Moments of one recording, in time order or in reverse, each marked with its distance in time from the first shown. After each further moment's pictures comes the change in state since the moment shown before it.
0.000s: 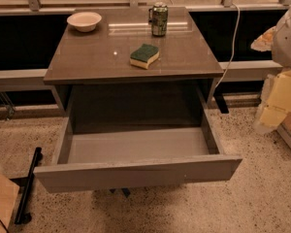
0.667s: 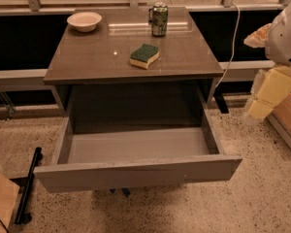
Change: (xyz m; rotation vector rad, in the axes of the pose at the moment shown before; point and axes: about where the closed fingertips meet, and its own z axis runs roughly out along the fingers) arm -0.012 -0.016 0.009 0.026 -0.111 0.016
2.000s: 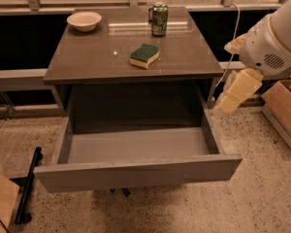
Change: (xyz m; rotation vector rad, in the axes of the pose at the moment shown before) arm -0.023 -0.023 0.053 -0.025 -0.142 0.070
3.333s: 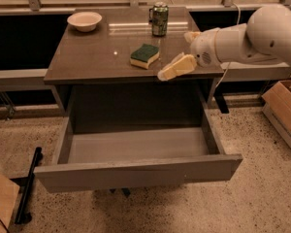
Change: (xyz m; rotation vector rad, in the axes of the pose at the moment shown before) arm -0.086 -0.125 0.128 0.103 -0.547 0.160
